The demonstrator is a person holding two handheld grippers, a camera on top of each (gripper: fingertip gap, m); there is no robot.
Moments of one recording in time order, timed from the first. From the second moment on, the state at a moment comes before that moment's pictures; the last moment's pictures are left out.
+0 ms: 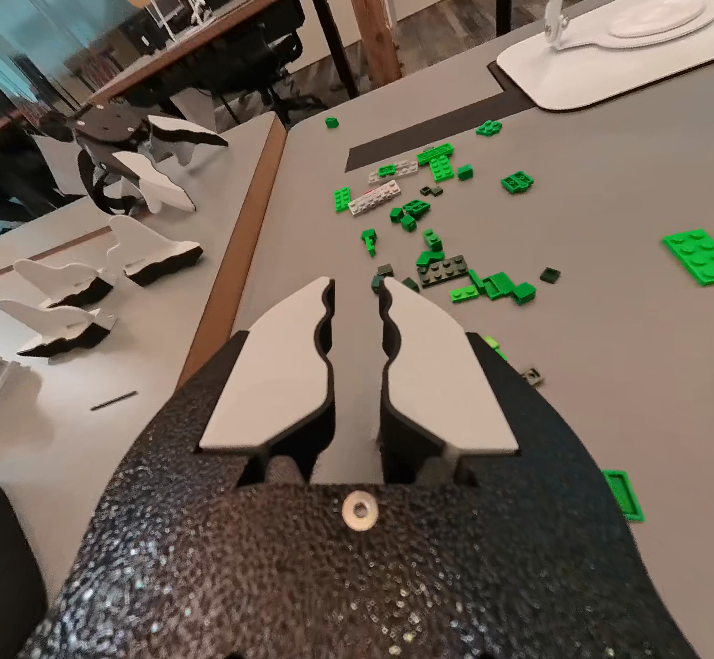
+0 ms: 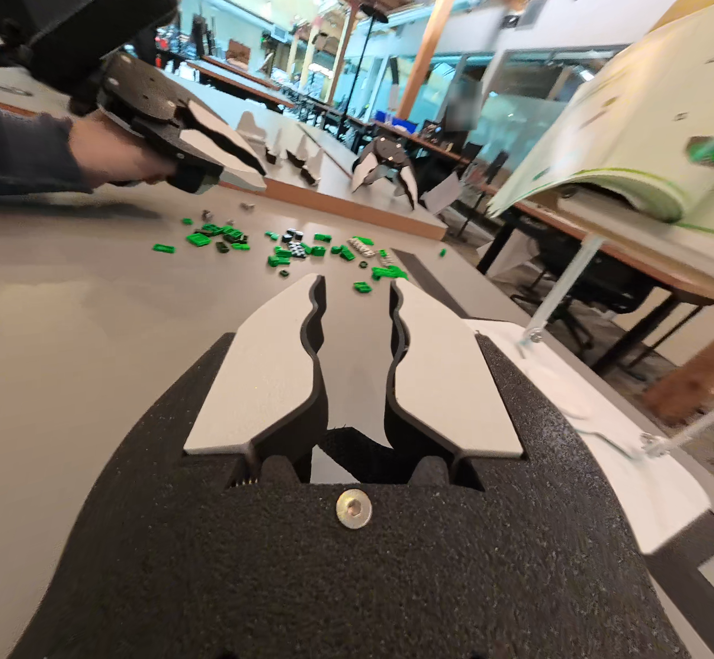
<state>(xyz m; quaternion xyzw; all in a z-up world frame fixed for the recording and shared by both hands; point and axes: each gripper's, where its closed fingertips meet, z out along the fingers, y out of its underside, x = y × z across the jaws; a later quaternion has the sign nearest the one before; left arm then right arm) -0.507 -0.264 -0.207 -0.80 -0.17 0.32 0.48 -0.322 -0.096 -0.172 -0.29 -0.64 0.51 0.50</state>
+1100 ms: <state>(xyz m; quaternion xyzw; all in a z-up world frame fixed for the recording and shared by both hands) -0.475 -0.173 -0.184 -0.79 -0.21 -0.12 0.57 -0.322 -0.106 -0.168 -0.26 -0.64 0.48 0.55</state>
